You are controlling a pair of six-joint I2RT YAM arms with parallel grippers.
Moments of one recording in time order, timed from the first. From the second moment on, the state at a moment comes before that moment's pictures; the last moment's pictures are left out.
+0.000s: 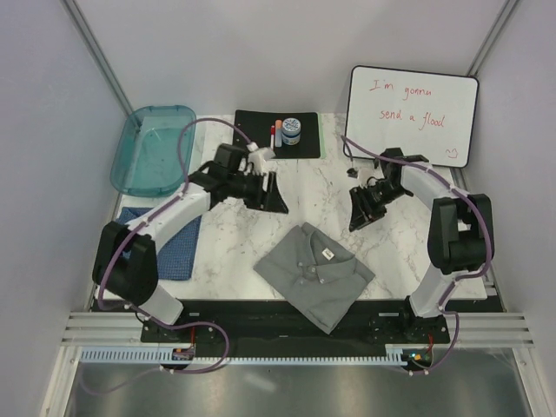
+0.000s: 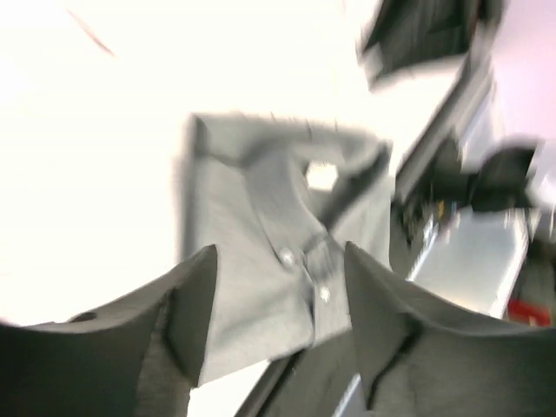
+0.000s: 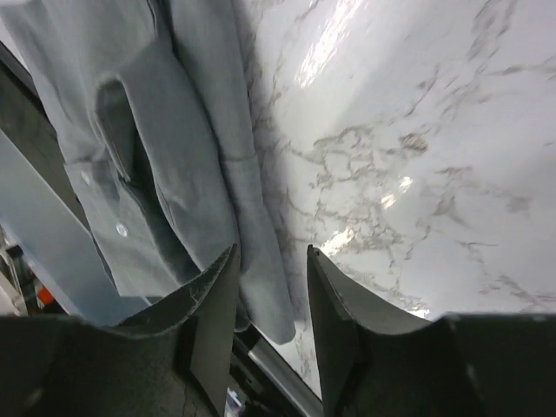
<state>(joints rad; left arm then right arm) -0.50 1.58 1.14 -0.40 0.69 -0.28 0.09 1.77 1.24 -0.95 -0.67 -0.32</state>
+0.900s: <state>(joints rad) -0.20 1.34 0.93 -0.34 0.74 -0.18 0.34 2.20 1.64 -1.17 -0.55 -0.58</state>
